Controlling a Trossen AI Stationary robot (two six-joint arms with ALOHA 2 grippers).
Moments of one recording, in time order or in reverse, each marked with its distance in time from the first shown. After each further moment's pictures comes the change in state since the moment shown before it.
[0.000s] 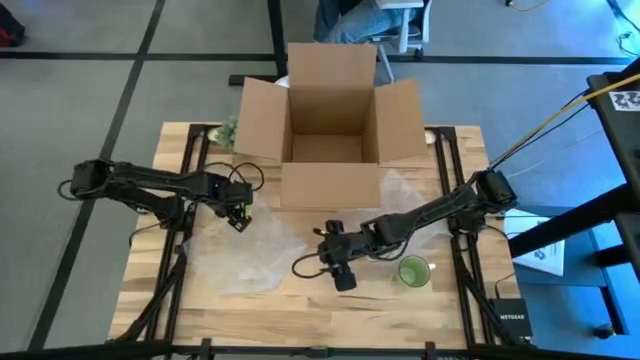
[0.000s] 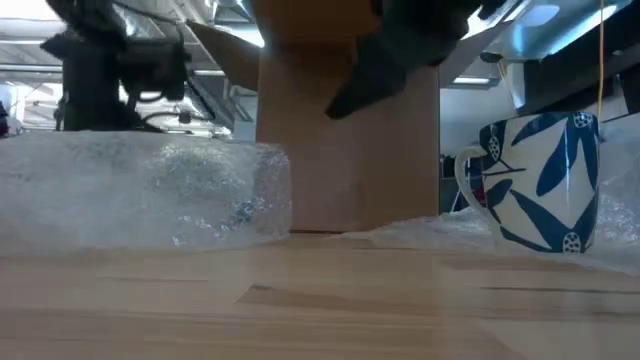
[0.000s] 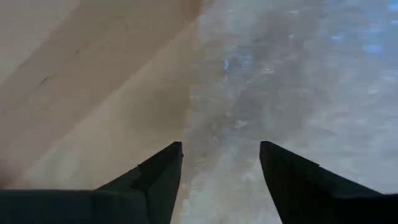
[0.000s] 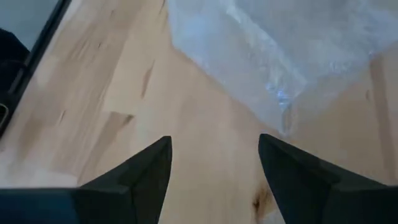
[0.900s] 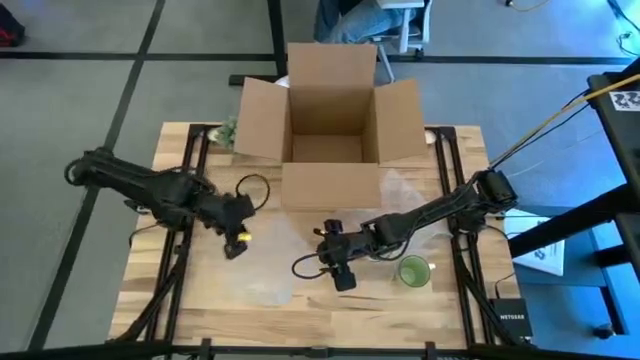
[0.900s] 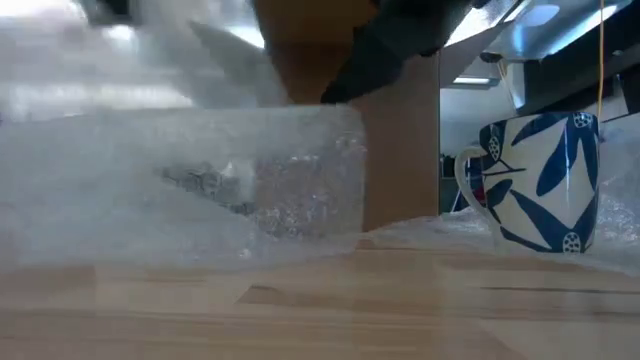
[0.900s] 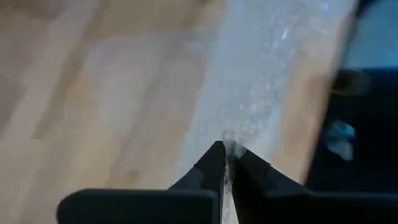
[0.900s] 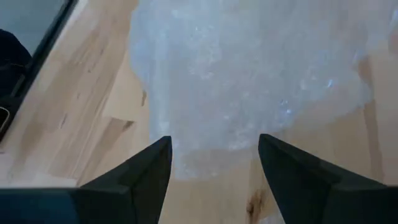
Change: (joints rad) left arm -0.556 -0.022 0.715 -0.286 0.029 -0.027; right arm 0.001 -0.005 0.041 -0.022 0.014 -0.047
